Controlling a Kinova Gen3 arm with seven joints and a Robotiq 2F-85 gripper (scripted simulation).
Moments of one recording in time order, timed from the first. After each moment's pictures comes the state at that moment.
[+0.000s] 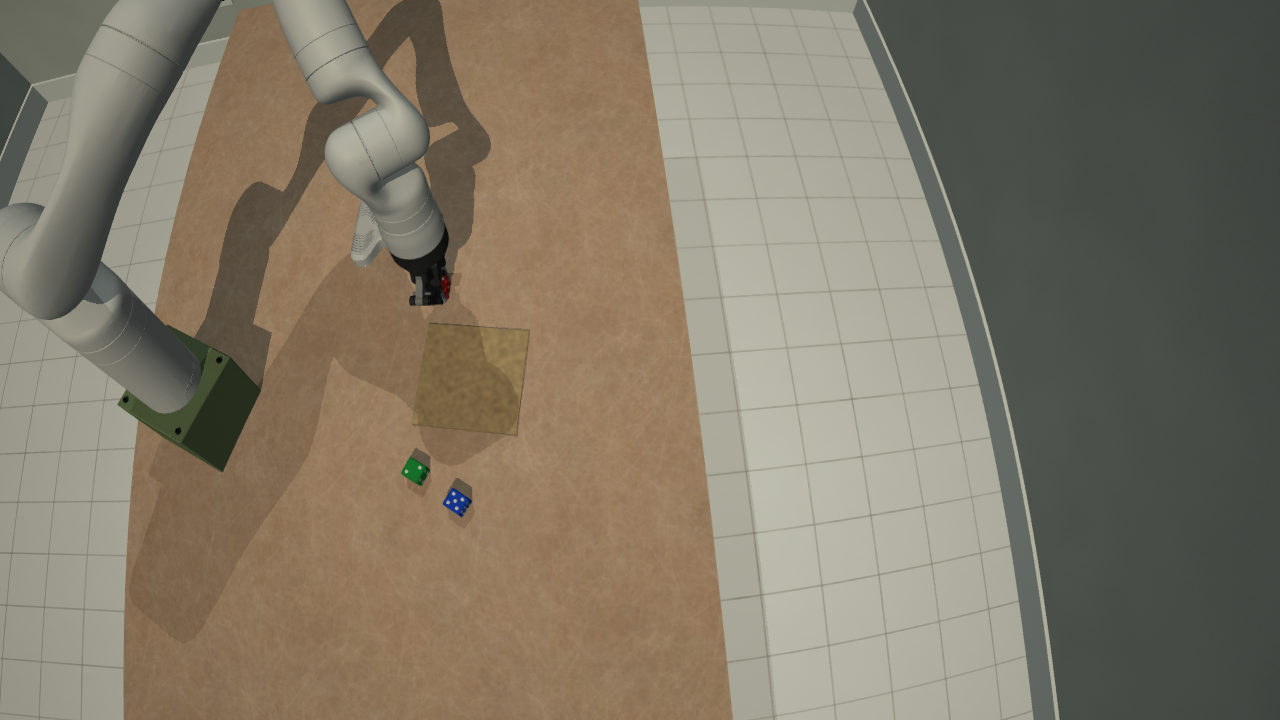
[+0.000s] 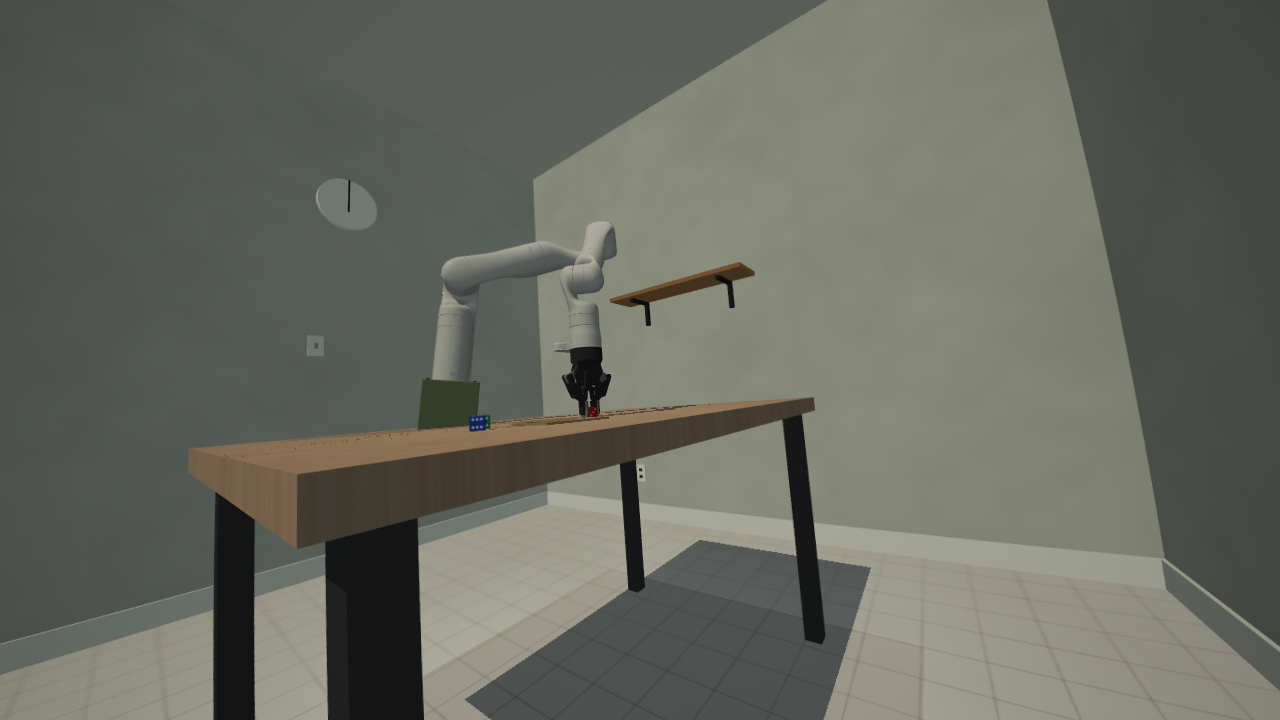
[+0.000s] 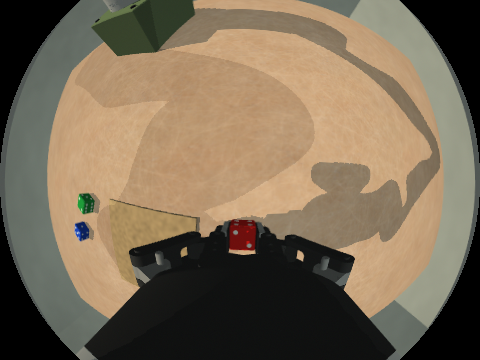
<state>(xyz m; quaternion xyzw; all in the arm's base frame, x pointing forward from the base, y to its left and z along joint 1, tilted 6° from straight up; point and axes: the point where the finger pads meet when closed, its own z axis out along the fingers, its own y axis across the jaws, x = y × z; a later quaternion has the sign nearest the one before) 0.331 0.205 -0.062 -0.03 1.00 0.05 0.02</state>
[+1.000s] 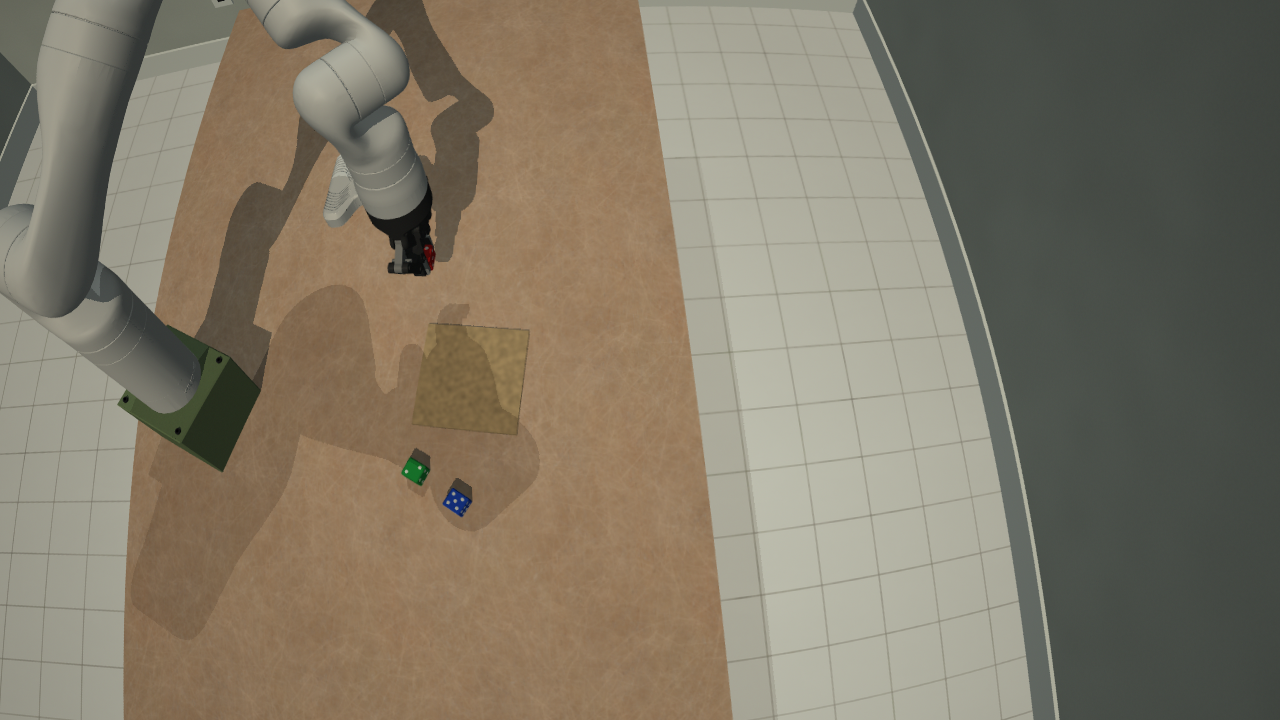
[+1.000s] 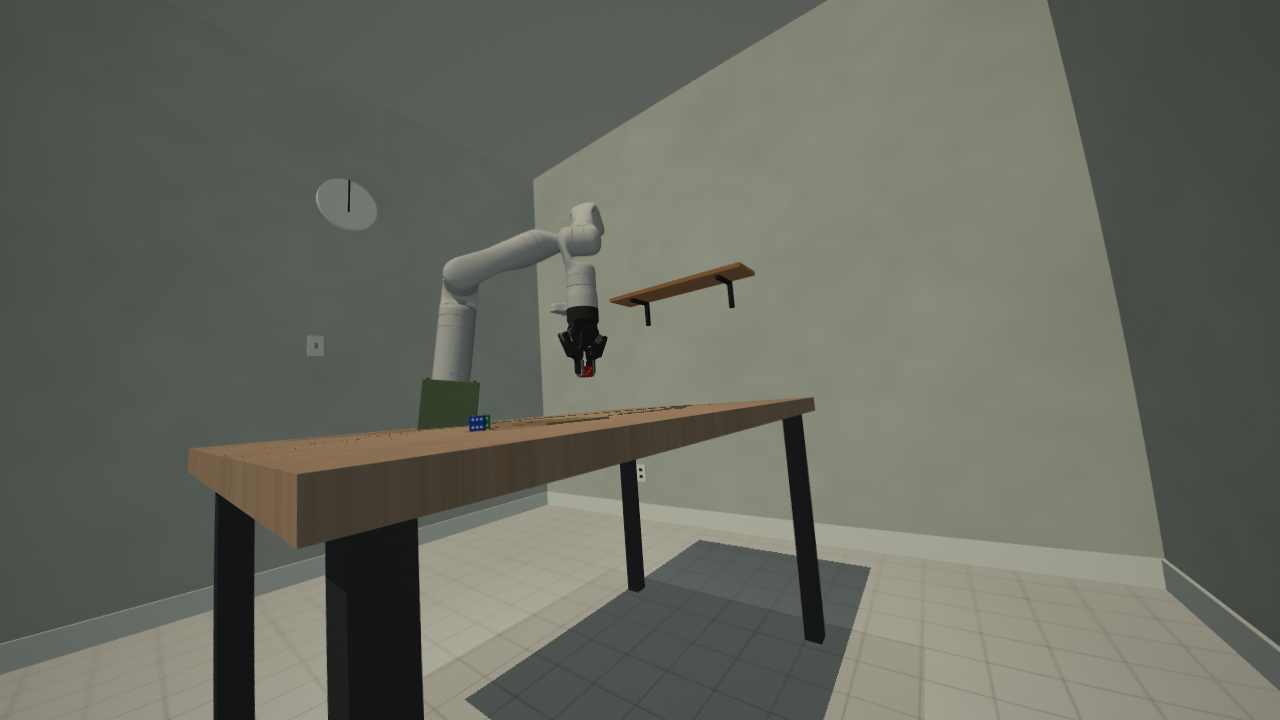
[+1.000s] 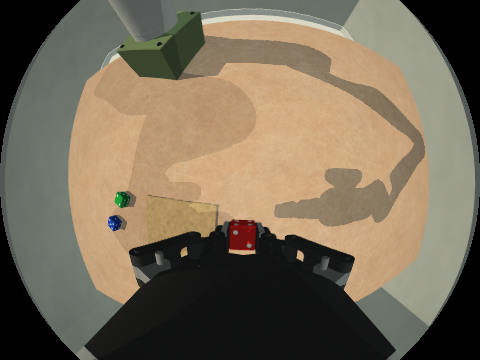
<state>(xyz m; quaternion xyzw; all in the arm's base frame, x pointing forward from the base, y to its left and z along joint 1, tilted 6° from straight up) 0.328 0.190 0.031 -0.03 1.00 0.04 0.01</state>
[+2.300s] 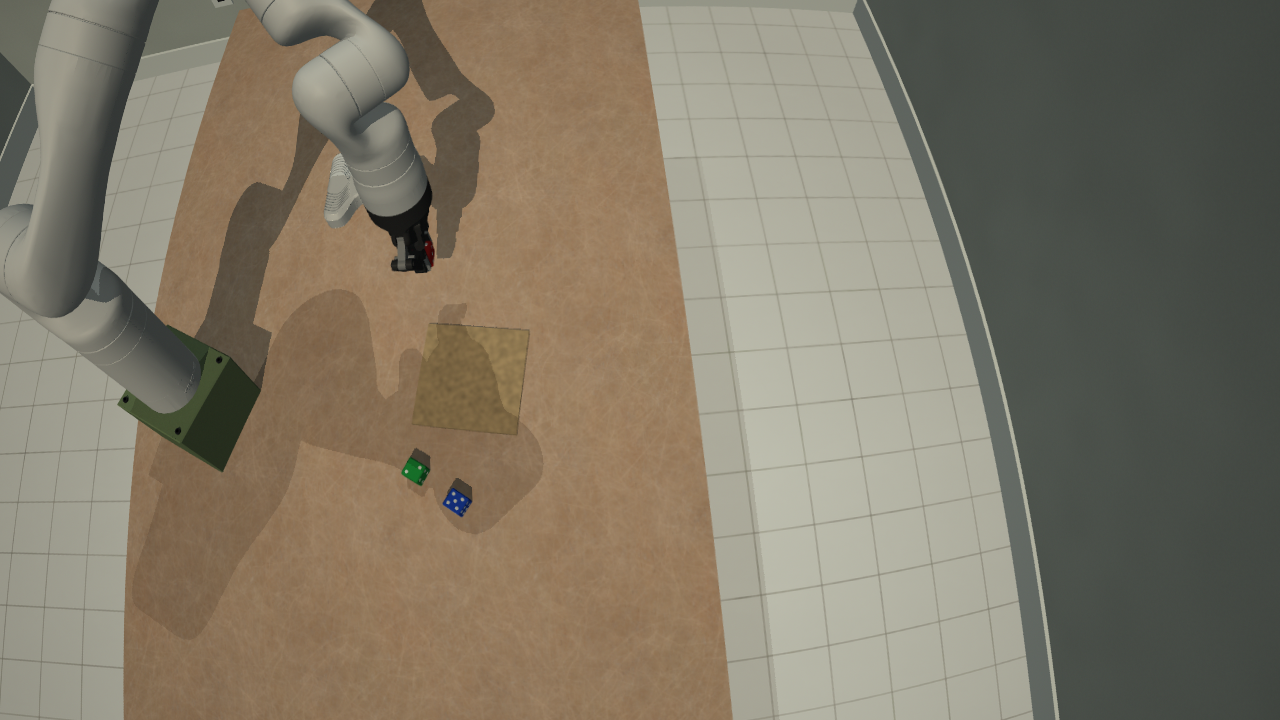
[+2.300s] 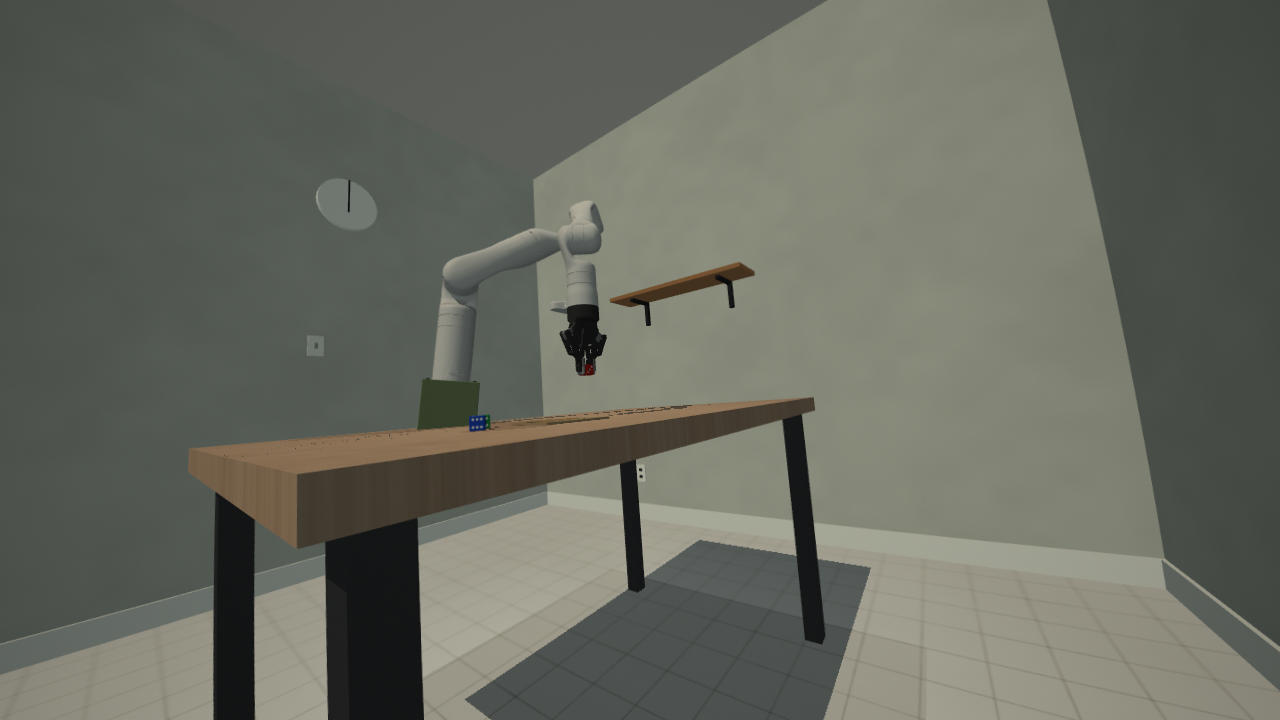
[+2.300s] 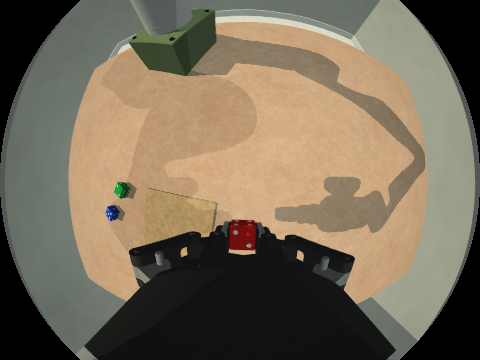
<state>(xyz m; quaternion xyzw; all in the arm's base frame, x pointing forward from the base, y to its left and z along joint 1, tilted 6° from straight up) 0.327 0.192 0.035 -0.07 1.00 0.05 0.01</state>
